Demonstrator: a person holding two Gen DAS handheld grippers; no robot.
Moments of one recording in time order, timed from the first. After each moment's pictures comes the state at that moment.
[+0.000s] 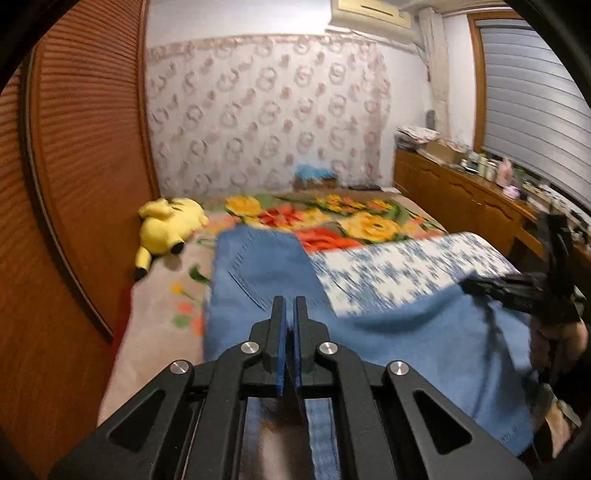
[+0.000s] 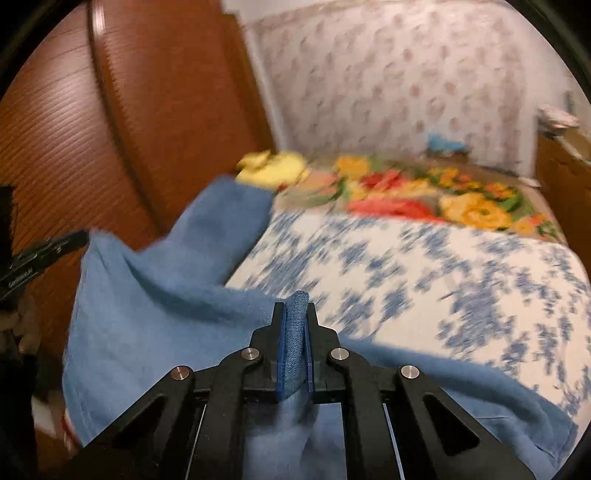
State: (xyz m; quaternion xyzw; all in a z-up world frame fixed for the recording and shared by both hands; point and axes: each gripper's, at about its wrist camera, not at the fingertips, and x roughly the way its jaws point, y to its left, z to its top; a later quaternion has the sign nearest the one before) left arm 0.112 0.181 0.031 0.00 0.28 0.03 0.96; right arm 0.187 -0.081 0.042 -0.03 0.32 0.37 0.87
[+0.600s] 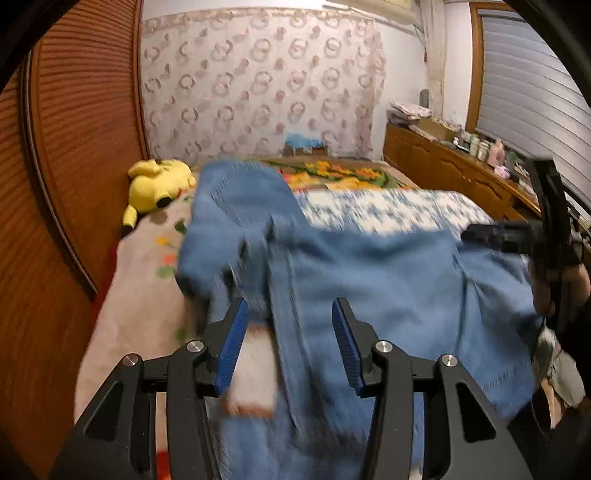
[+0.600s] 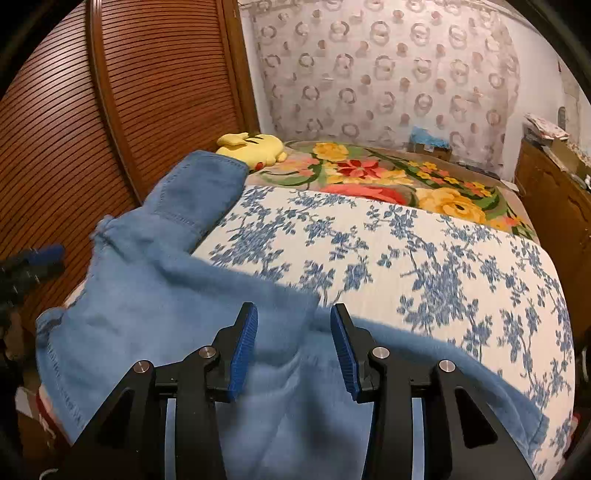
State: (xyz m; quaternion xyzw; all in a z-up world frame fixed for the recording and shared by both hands) left arm 0.059 0.159 -0.036 -0.02 0.34 0.00 0.94; right arm 0.175 -0.094 0.035 -0.09 0.34 0.36 0.86
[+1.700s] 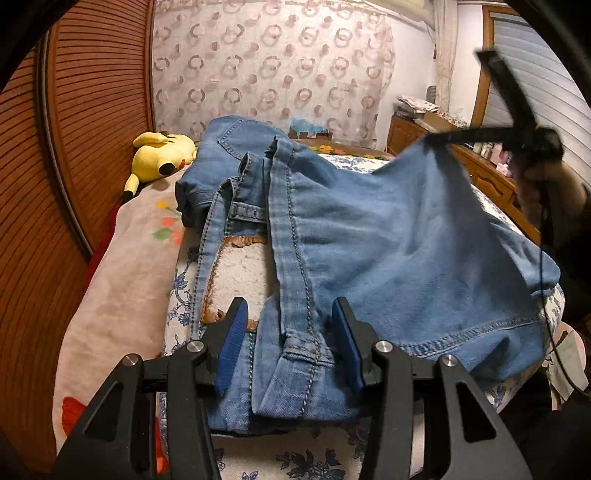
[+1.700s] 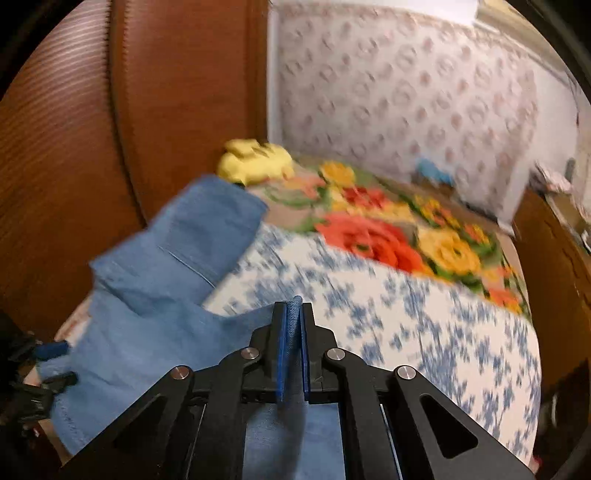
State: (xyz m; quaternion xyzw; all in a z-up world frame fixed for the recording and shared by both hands) left arm 0.025 0.155 -0.074 -0.05 0.35 0.01 0.94; right arm 0.190 -0.031 0.064 -0.17 0.32 0.33 0.87
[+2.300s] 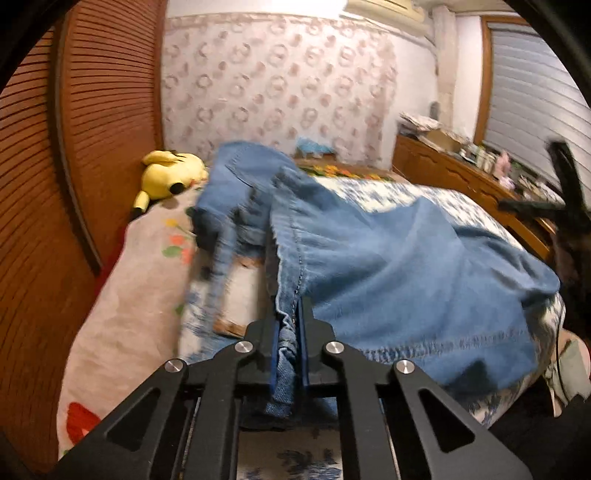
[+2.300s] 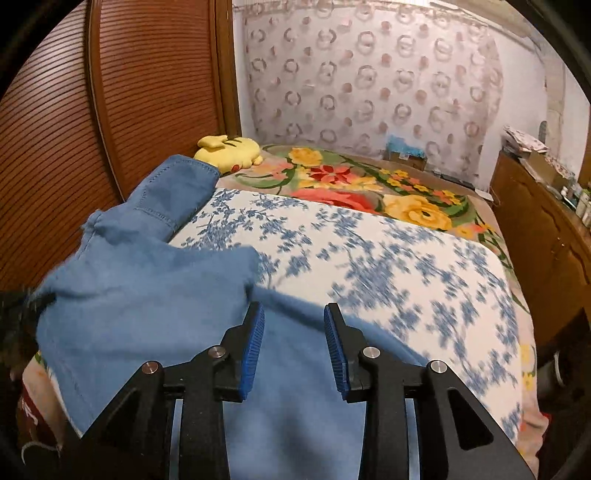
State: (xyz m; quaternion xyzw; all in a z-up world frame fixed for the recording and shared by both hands) left arm 0.014 0.162 -0.052 -0.05 0.31 0.02 0.95; right arm 0.148 -0.158 0.054 -0.12 0.31 0.32 0.89
